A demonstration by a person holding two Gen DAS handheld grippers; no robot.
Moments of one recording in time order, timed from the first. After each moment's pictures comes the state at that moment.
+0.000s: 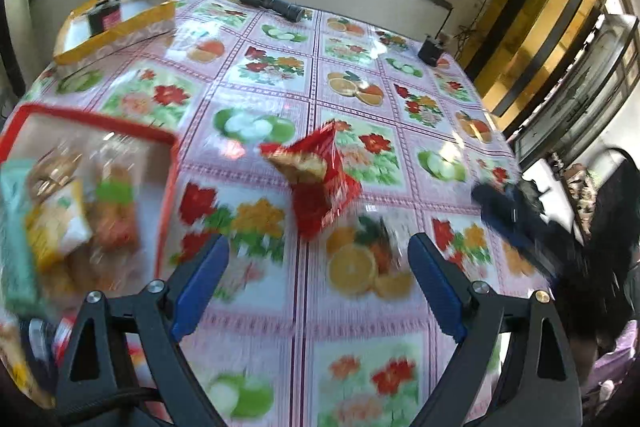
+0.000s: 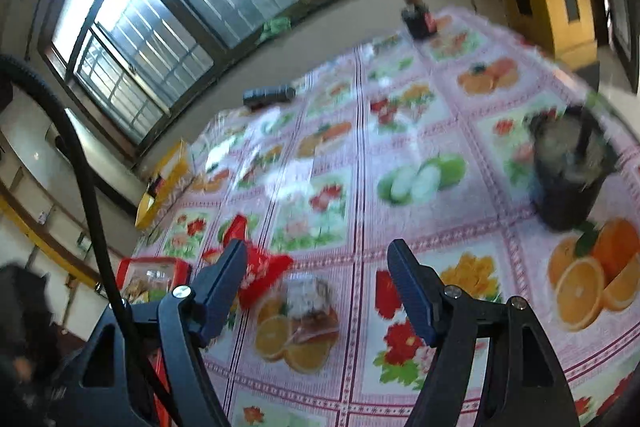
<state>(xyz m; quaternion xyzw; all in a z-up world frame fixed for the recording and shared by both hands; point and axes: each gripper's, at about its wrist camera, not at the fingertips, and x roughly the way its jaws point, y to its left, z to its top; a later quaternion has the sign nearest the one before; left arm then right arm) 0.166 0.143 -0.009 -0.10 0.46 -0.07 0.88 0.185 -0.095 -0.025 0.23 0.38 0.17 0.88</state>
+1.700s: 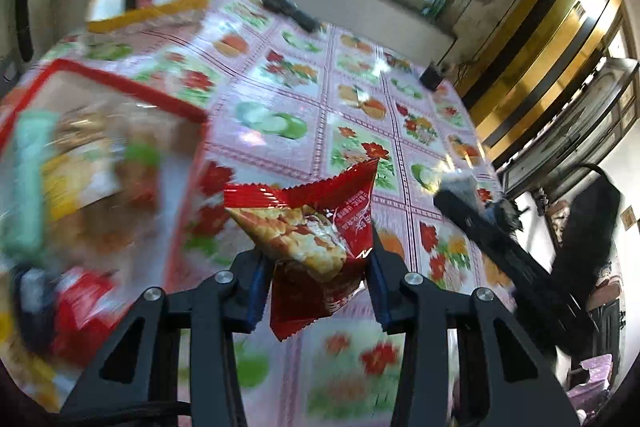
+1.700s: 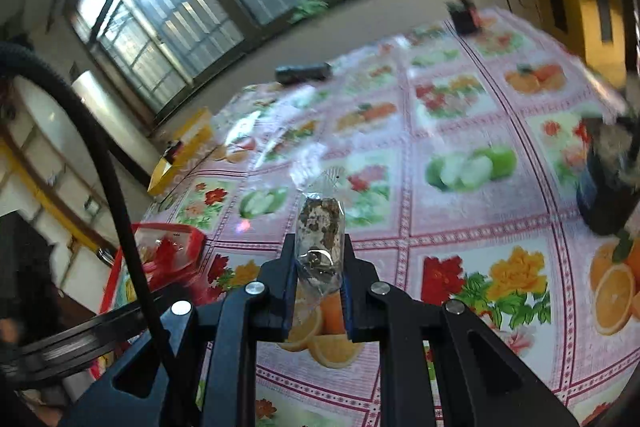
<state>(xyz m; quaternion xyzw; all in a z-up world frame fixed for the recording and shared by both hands) 0.110 0.184 0.006 -0.18 0.42 -0.07 0.89 0.183 -0.062 -0.026 0.17 0.36 0.22 0.89</state>
